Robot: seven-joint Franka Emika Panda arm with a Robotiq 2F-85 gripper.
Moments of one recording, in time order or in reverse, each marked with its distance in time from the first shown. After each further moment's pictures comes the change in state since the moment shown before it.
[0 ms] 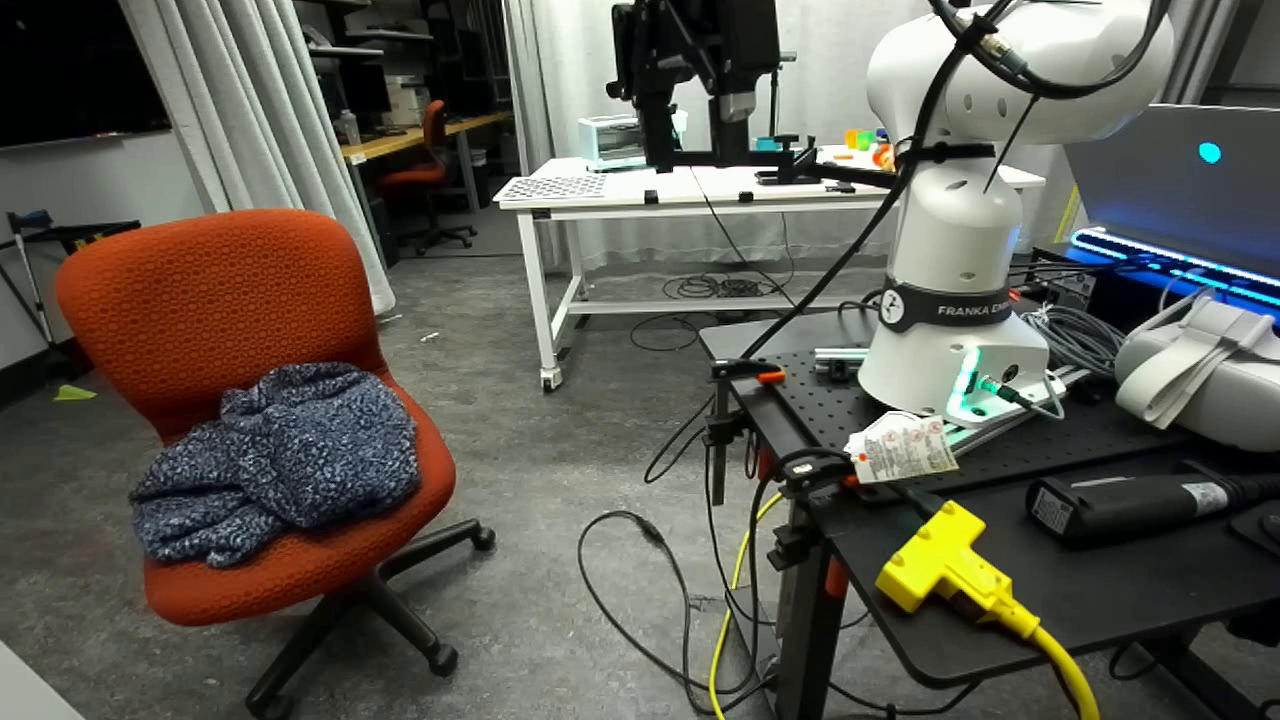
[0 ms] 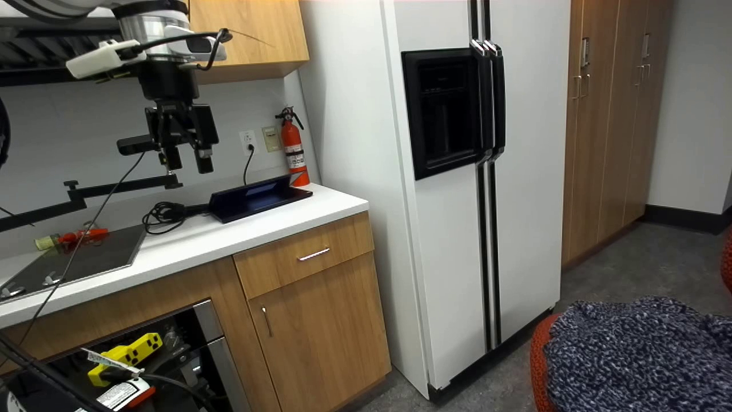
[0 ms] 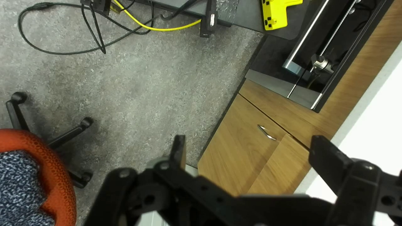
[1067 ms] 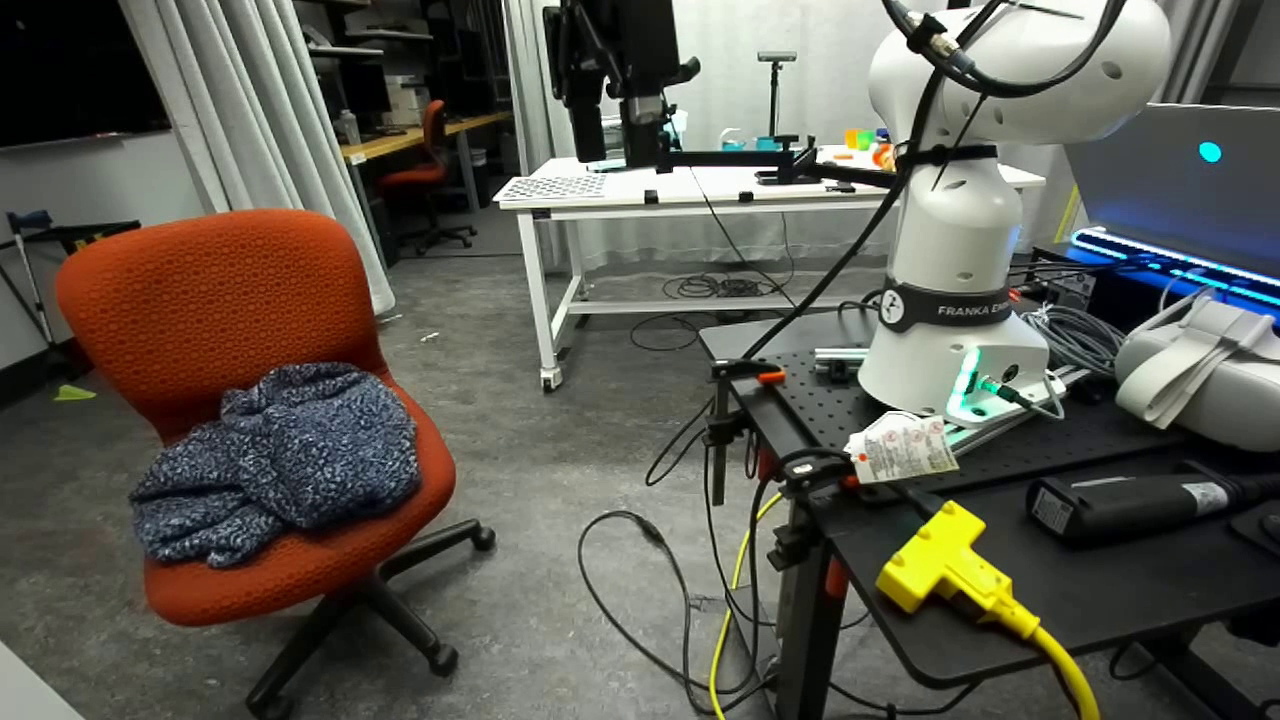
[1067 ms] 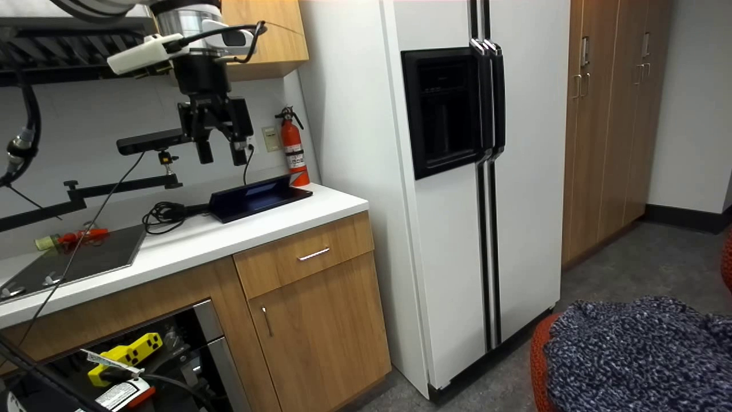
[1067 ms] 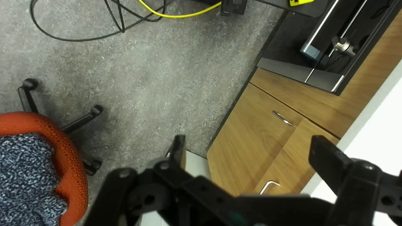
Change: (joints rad) arm -0.044 0.119 -0.040 0.086 -0.052 0.046 -0.064
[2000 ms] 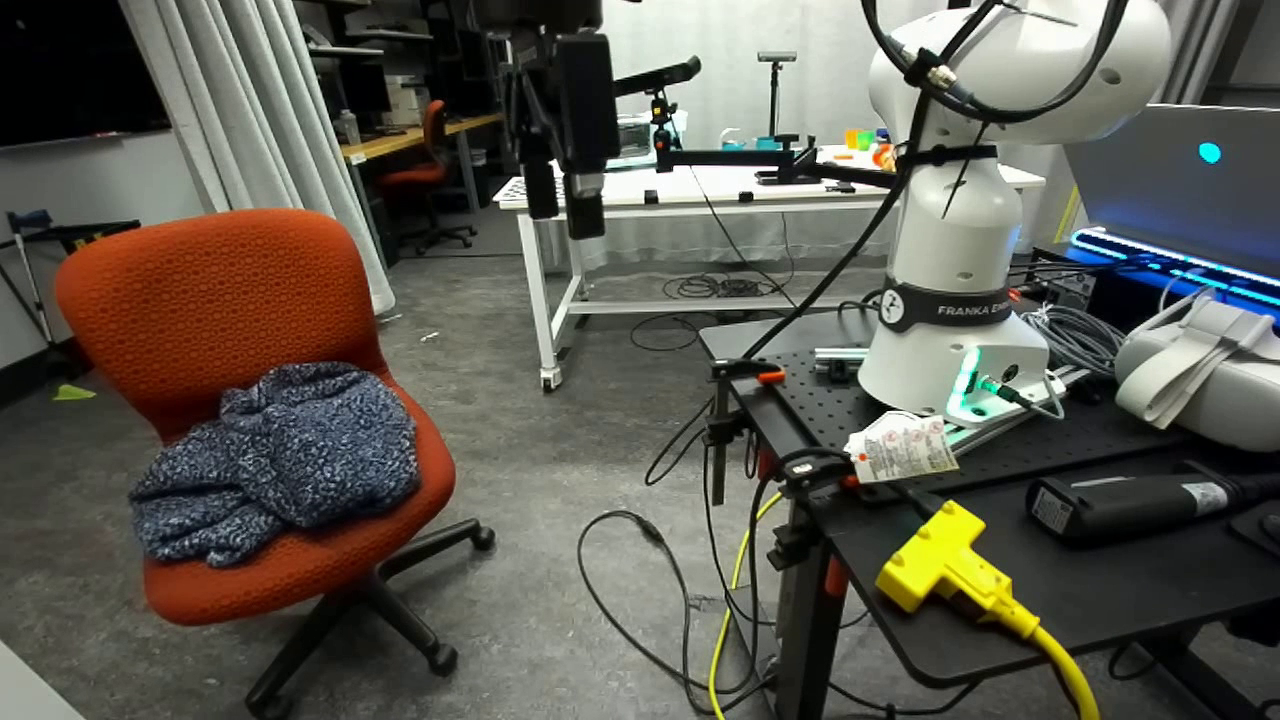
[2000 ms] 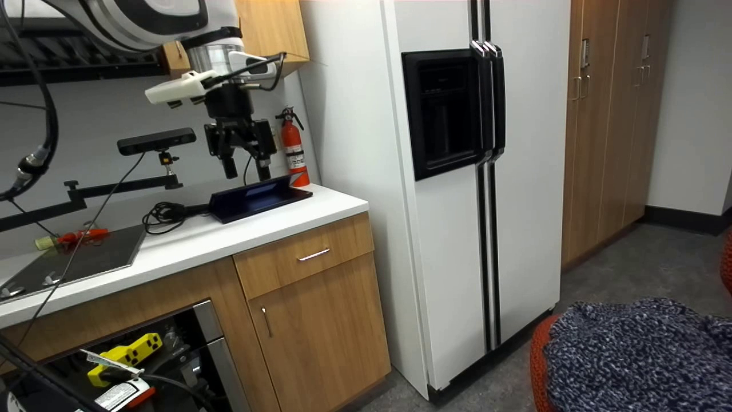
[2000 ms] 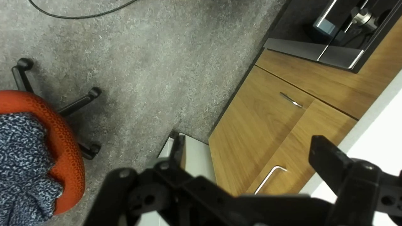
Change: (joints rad) arm 0.000 0.146 0.027 0.010 0.000 0.189 0.004
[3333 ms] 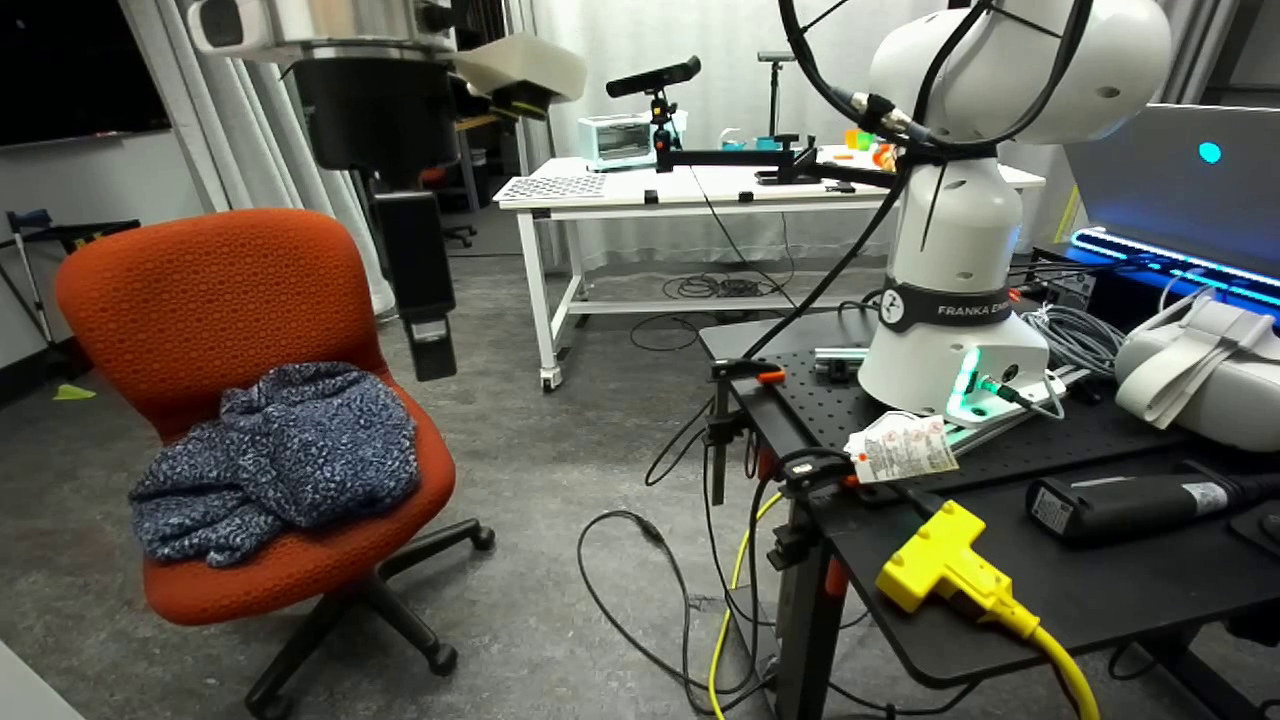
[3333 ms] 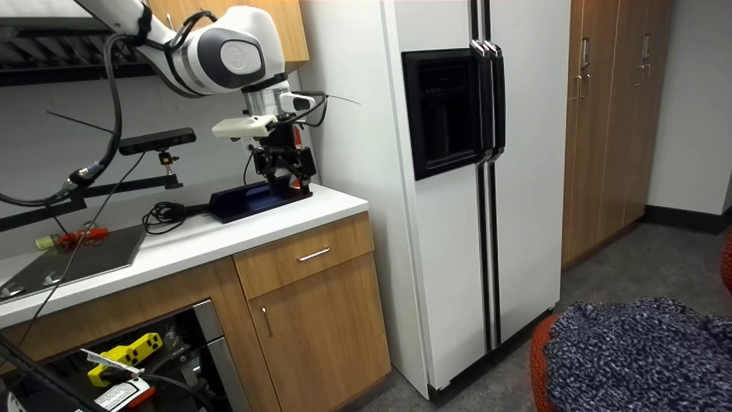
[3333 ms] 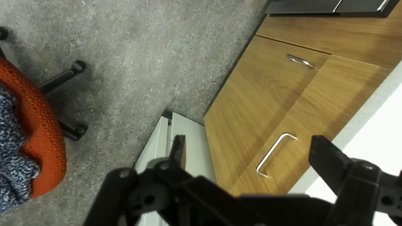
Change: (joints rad) arm 0.000 0.363 0.025 0.197 0.005 0.205 -0.002
